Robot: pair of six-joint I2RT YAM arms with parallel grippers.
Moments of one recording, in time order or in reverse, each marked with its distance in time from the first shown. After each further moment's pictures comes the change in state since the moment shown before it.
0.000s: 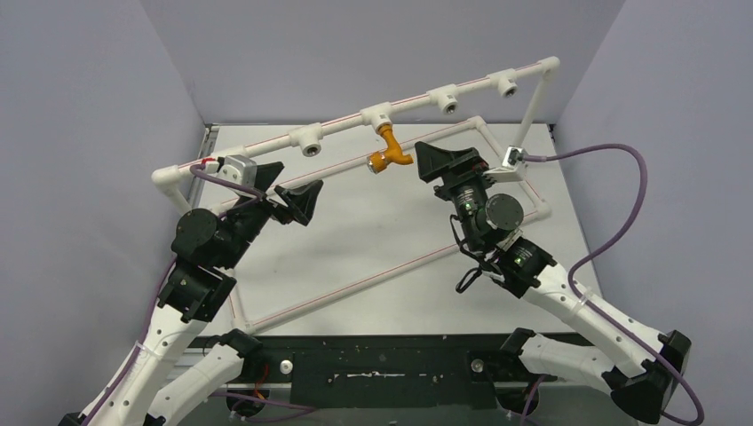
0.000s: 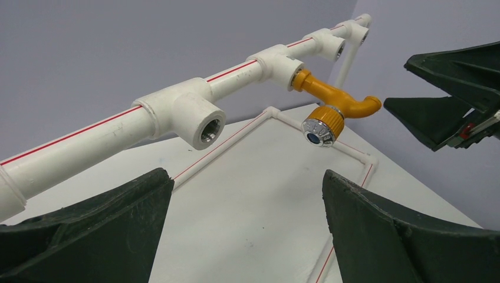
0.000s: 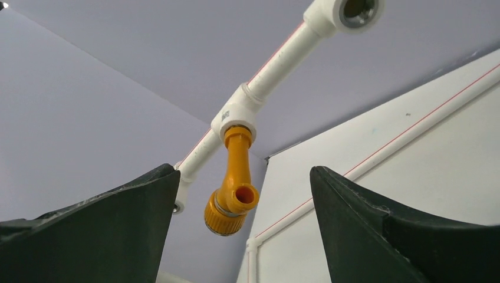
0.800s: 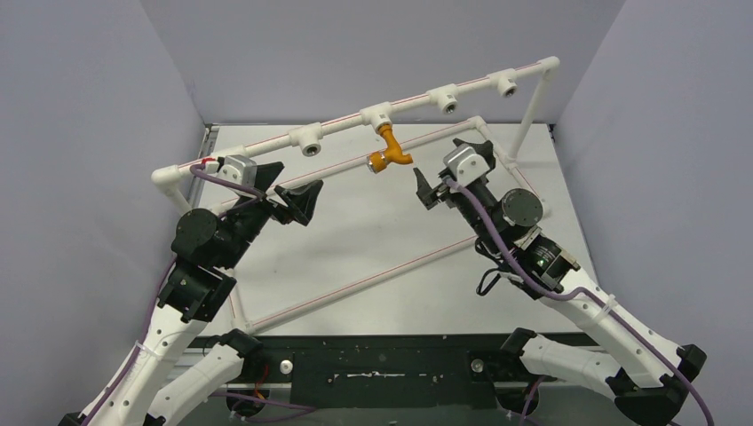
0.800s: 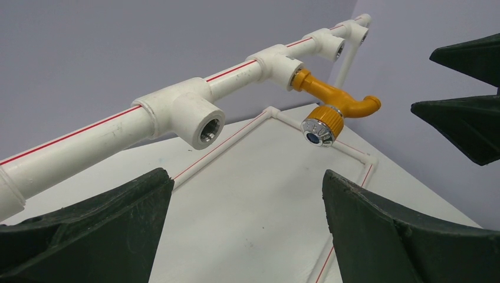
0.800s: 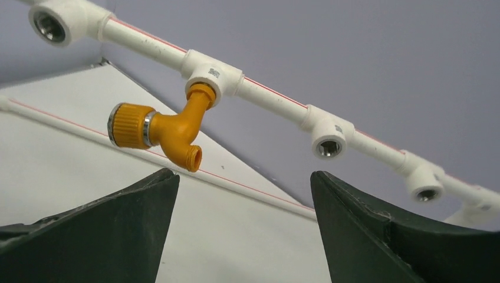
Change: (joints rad) left arm 0.000 0.000 0.000 0.000 0.000 0.000; right arm 0.000 -0.076 0.120 -0.196 -0.299 -1.255
